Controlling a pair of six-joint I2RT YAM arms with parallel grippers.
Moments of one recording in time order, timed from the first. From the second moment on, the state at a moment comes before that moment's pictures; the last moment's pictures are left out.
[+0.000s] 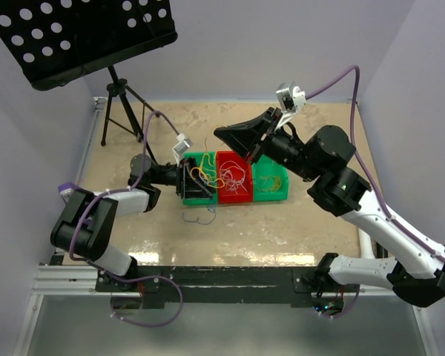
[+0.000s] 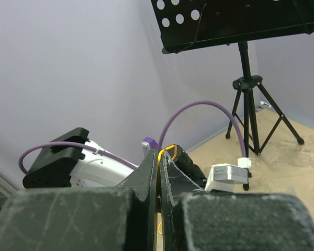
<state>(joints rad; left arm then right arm) -0.32 1.52 0.57 1.23 1.35 -0.99 0.89 1.12 1.39 0.00 -0.16 0.41</state>
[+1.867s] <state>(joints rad) -0.34 1.28 1.06 -0.49 0.68 0.42 0.74 1.24 1.79 -0.26 0.62 0.19</state>
